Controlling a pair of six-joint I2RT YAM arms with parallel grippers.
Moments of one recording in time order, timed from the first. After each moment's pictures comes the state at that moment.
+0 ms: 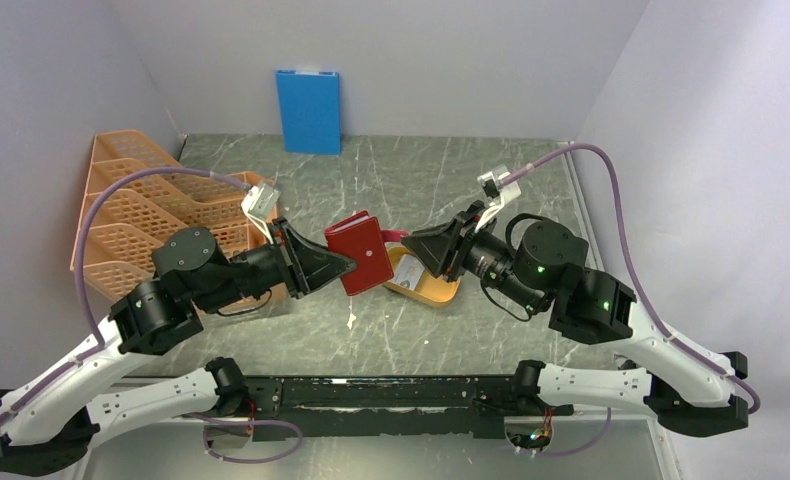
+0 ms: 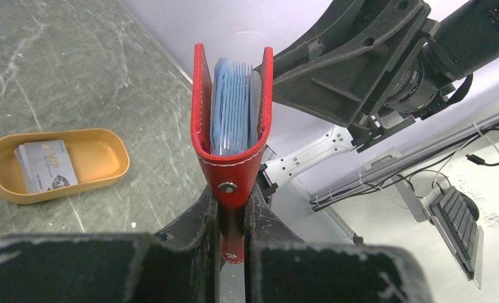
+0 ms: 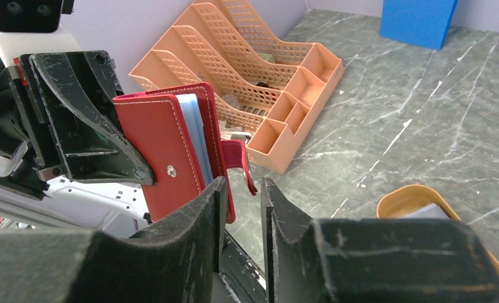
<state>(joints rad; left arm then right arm) -1.00 0.75 1.11 -0.36 0.10 -0.70 1.17 0.88 1.29 -0.47 0.30 0.45</state>
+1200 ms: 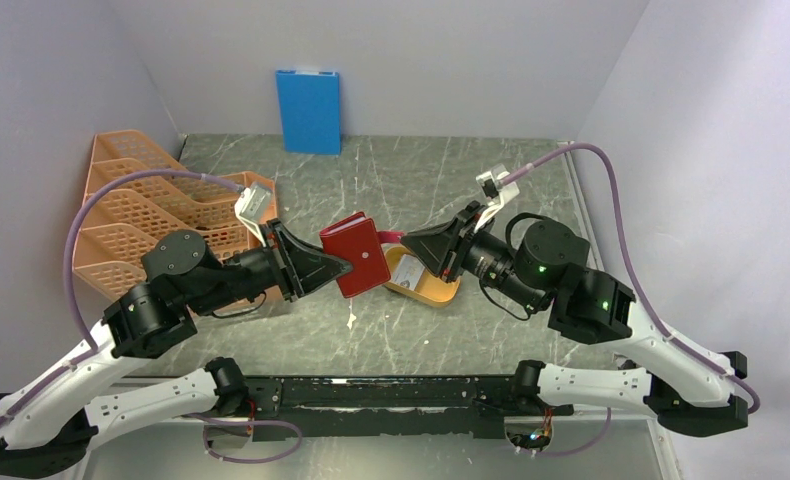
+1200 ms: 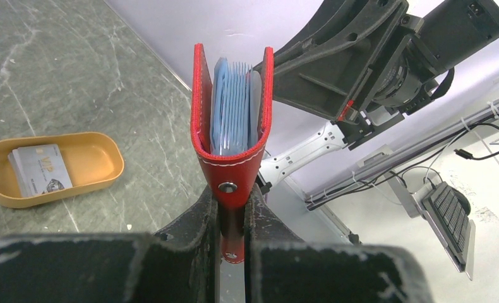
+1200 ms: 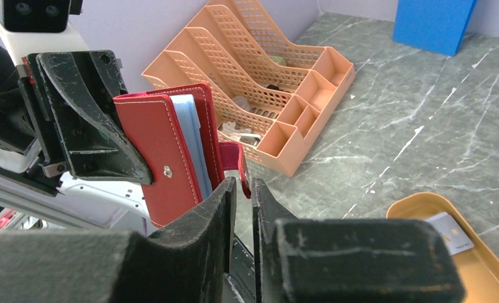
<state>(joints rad) -1.00 0.72 1.11 -0.36 0.12 -0.70 1.17 0.88 1.29 -0.44 0.27 0.45</state>
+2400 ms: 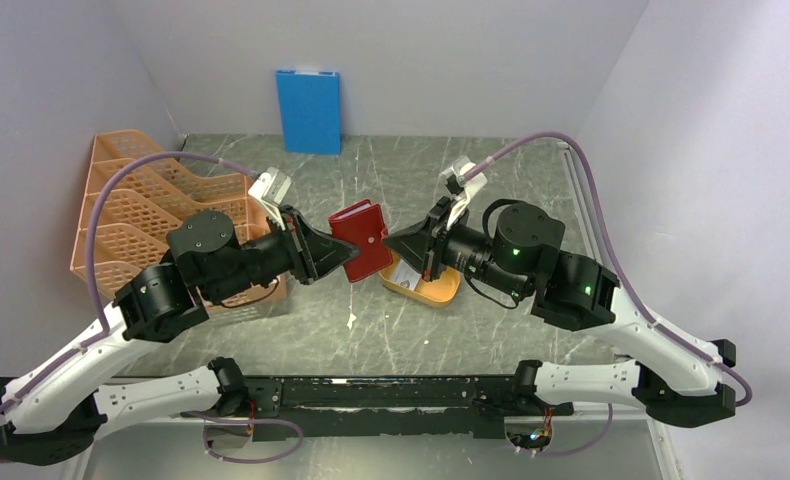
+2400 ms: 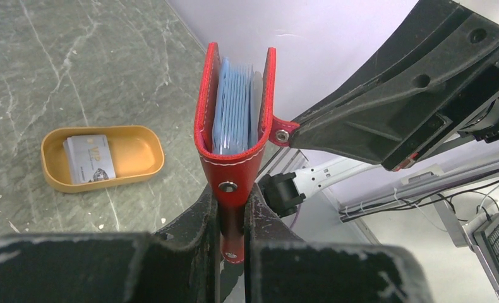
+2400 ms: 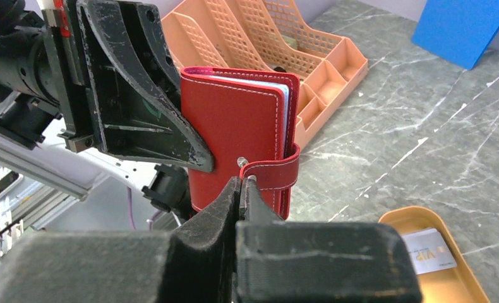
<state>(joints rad) -1.00 0.84 1.22 -0.47 0.00 -0.66 1.17 1.00 1.40 -0.50 0.15 0.33</state>
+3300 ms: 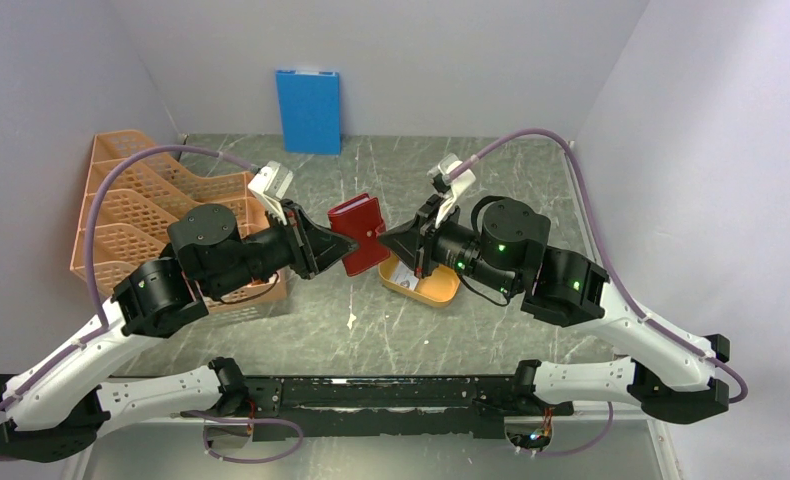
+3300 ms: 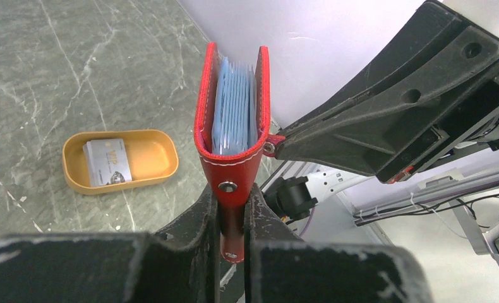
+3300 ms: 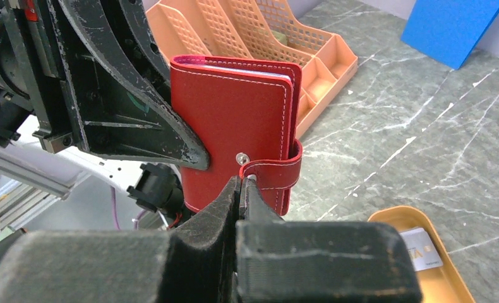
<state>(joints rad) -1.00 0.88 1.28 -0.51 -0.03 -0.62 1.17 1.05 1.42 -0.50 0.16 0.29</state>
